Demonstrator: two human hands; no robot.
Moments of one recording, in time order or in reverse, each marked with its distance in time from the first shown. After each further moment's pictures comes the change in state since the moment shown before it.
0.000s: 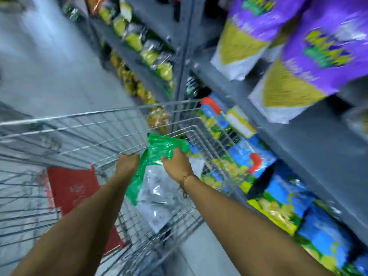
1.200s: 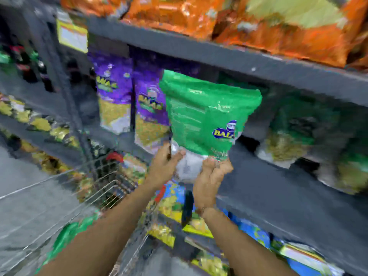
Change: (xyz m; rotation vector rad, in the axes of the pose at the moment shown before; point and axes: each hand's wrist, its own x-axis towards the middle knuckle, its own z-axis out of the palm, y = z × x) left_hand -0.251 0.250 0.160 -0.204 -0.479 1.045; right_hand -0.169 0.080 -0.274 0.775 1.243 -0.447
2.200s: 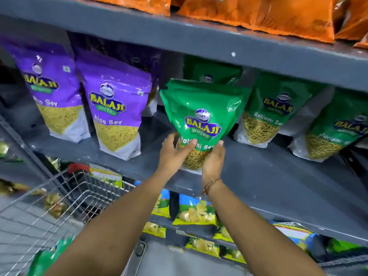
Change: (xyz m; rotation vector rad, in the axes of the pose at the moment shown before) left_hand 0.065 -0.025 0.087 -0.168 -0.154 -0.167; right_hand 0.090 0.046 -0.016 -0.099 0.305 0.367
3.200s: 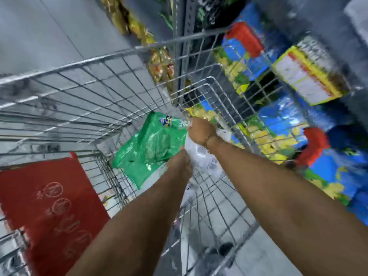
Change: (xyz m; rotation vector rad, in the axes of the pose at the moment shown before) left_hand -0.154 -0.326 -0.218 -0.750 0.698 -1.261; right_hand -0.226 0.317 0.209 -1.455 -1.488 -0.311
